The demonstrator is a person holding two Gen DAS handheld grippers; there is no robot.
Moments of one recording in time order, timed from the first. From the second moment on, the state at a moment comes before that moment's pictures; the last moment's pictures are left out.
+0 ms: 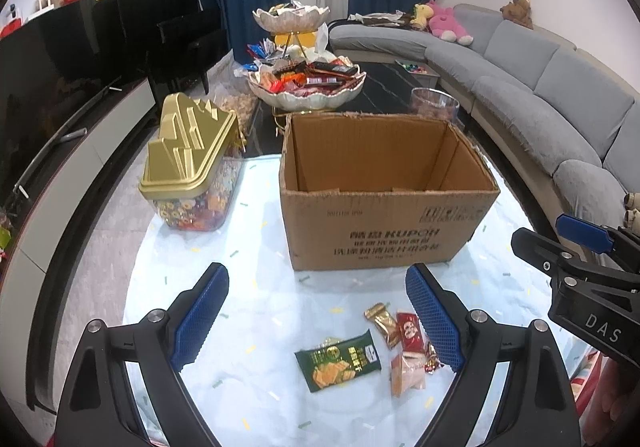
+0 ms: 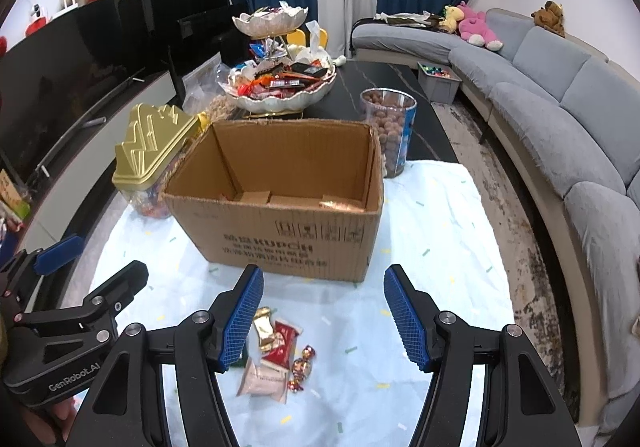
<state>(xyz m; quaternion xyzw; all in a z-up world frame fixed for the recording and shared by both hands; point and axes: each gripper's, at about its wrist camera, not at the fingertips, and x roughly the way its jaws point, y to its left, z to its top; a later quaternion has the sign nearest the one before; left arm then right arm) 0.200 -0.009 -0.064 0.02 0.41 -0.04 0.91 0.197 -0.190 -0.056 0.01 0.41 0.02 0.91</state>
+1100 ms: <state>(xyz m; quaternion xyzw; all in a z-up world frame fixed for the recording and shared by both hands) 0.187 -0.026 -0.142 0.04 0.49 -0.03 0.87 0.182 -0.194 -0.132 0.00 0.50 0.04 0.87</state>
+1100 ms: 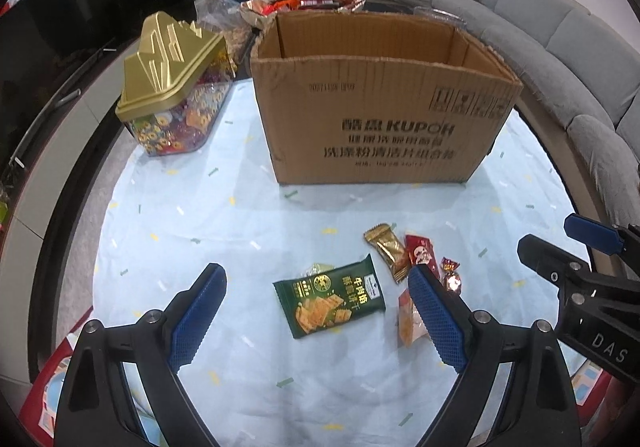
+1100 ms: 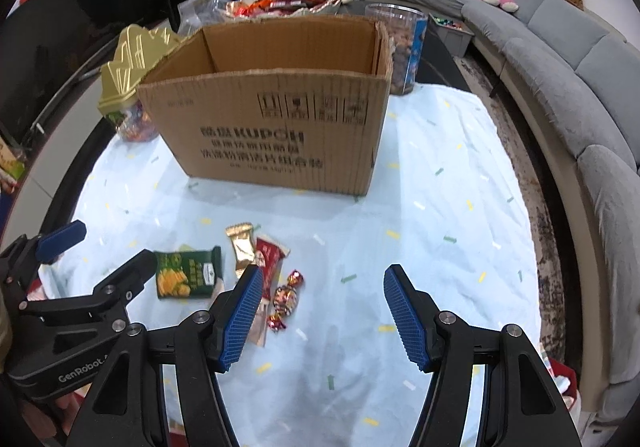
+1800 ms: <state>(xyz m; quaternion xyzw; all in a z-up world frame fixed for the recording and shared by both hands) 0.208 -0.032 -0.185 0.02 0.54 -0.03 0.84 0.193 -0.188 -0.176 -0.02 0.55 0.06 0.83</state>
